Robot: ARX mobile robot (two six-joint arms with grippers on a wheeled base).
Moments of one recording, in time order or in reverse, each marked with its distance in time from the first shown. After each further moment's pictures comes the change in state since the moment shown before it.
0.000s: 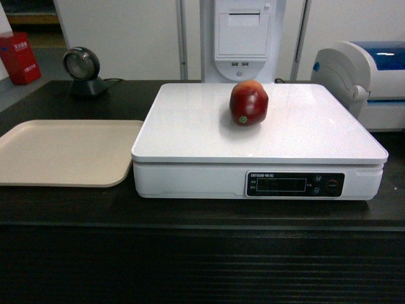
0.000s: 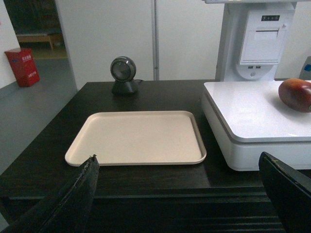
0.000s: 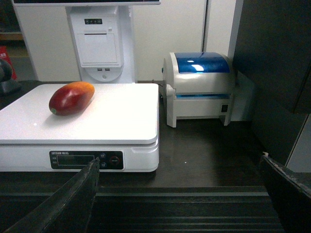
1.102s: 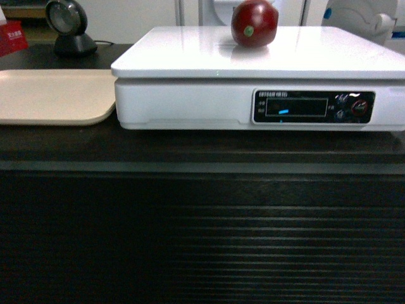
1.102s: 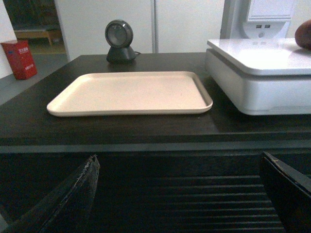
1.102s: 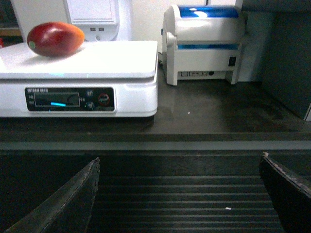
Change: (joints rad) left arm 0.000 0.000 0.000 0.002 -0.001 0.000; right arm 0.000 0.000 0.000 0.000 0.000 -0.001
